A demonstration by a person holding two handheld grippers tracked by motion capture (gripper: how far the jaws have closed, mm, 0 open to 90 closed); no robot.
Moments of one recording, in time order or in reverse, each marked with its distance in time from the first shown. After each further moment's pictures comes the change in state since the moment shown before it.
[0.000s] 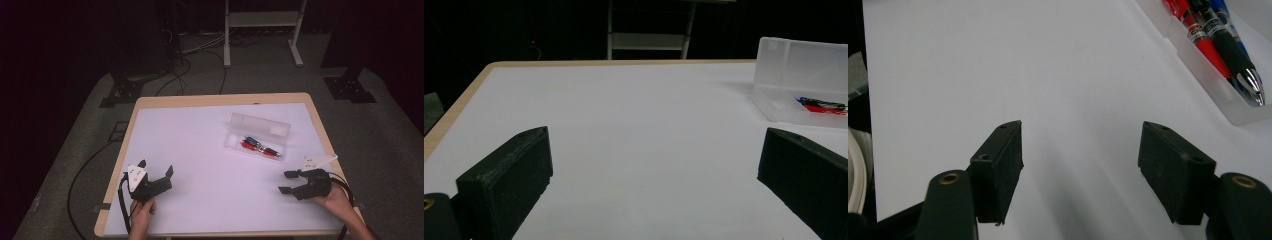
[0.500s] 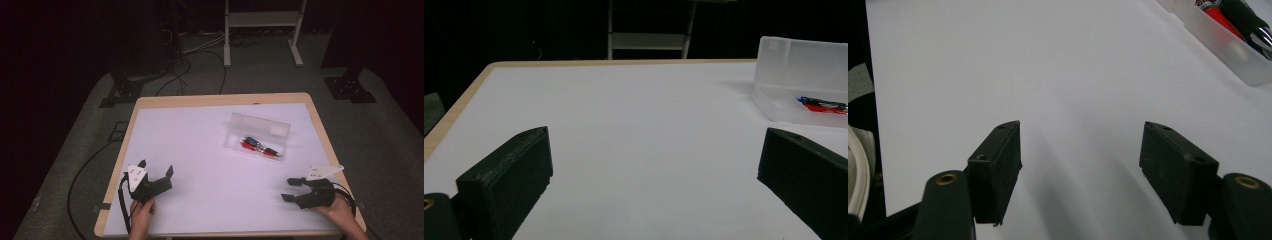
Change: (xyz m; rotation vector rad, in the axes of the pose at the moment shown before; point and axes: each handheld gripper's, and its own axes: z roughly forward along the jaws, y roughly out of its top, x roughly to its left) left arm 0.000 0.000 0.000 -0.001 0.003 0.002; right arm 0.010 -0.028 -0.002 -0.045 -0.012 0.035
